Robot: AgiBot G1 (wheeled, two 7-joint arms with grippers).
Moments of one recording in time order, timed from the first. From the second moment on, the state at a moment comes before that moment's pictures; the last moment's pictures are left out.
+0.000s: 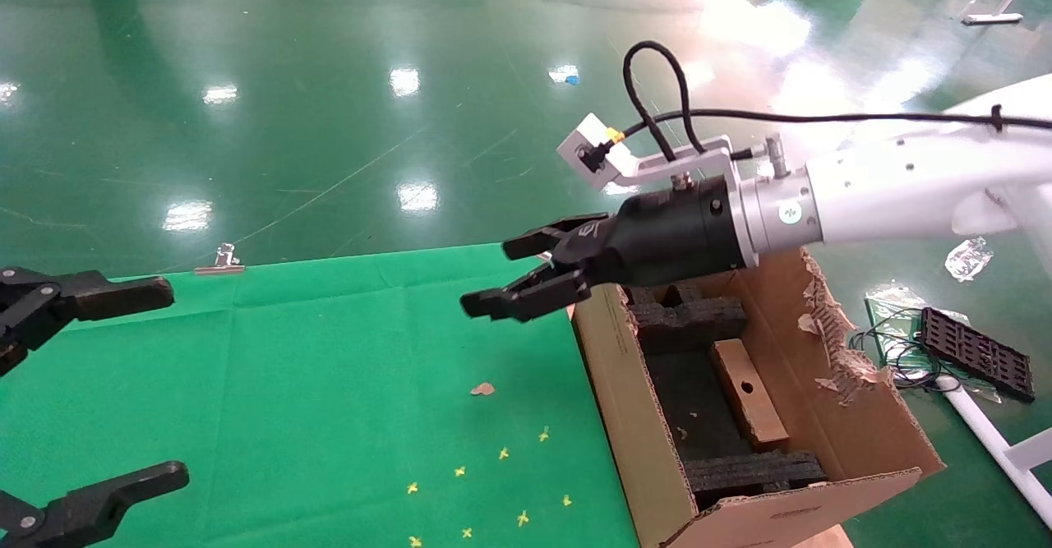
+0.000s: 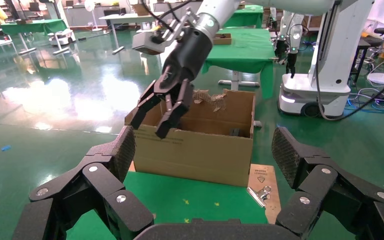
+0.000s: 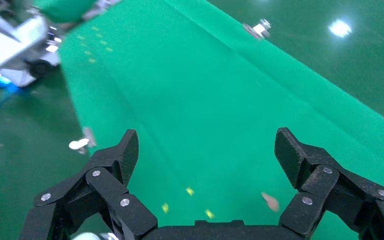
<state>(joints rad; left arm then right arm) -1.08 0.60 0.30 -1.28 0.72 1.49 -0.18 1.67 -0.74 -0.94 0.83 -1.04 -1.38 0.58</state>
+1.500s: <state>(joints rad) -1.08 0.60 0.30 -1.28 0.71 1.49 -0.18 1.05 -0.61 -0.26 1.30 -0.72 -1.50 0.18</state>
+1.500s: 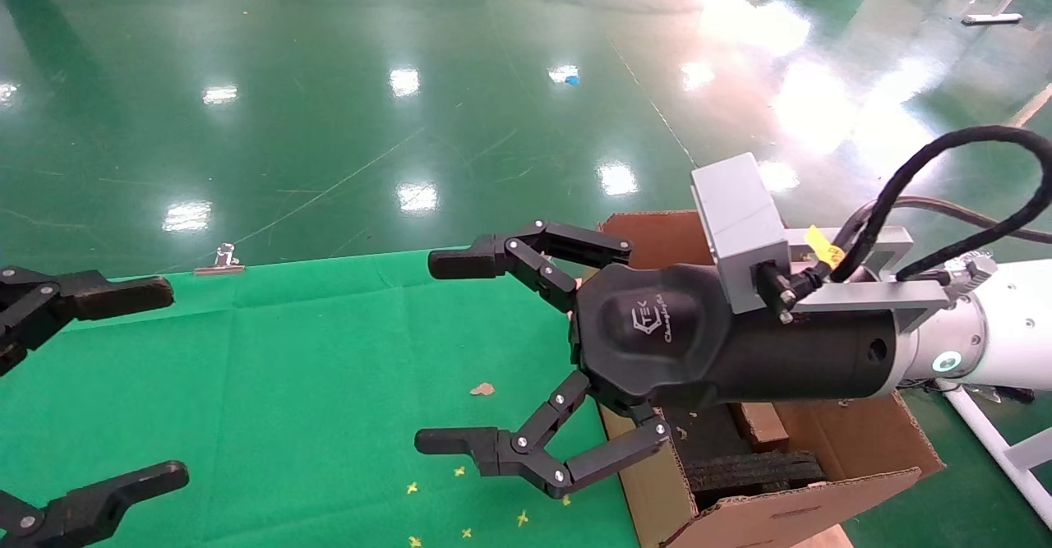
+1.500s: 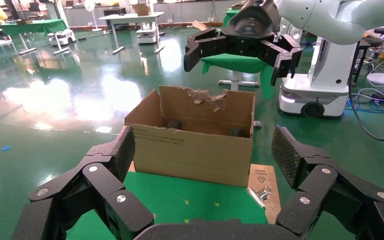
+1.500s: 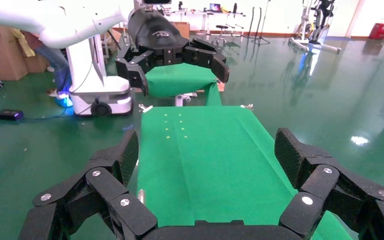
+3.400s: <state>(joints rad) -1.08 0.60 0.30 -1.28 0.72 1.49 -0.18 1.08 -0.61 -0.28 1.28 -0.73 -1.50 0.19</state>
